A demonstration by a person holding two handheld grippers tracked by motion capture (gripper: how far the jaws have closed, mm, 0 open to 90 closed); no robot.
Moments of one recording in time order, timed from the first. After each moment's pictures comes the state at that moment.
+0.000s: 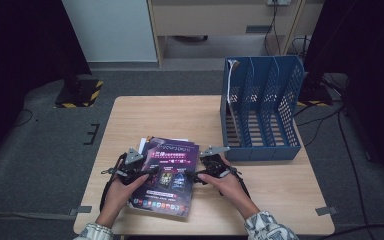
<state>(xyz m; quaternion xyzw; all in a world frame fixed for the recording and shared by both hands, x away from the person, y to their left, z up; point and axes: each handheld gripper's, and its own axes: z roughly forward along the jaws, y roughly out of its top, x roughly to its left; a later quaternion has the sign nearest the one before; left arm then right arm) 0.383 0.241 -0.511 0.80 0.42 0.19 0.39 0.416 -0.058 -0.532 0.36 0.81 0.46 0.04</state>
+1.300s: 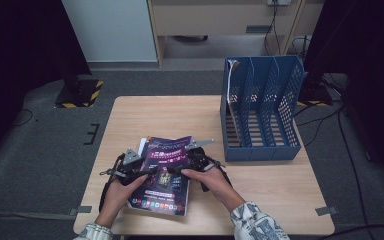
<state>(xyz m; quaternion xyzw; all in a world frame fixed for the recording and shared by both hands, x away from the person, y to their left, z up) 0.382 0.245 -0.513 0.79 0.43 0.19 0.40 0.427 -0.009 -0.516 0.34 0.80 0.49 -0.05</state>
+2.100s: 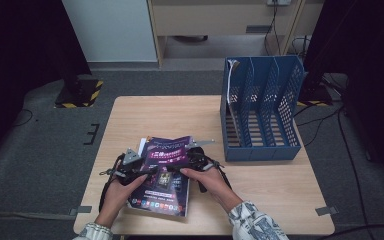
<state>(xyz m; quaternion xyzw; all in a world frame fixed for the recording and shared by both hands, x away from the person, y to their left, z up) 0.382 0.246 -0.513 0.79 0.43 0.18 0.40 0.430 -0.008 -0.521 0.38 0.78 0.50 -0.07</state>
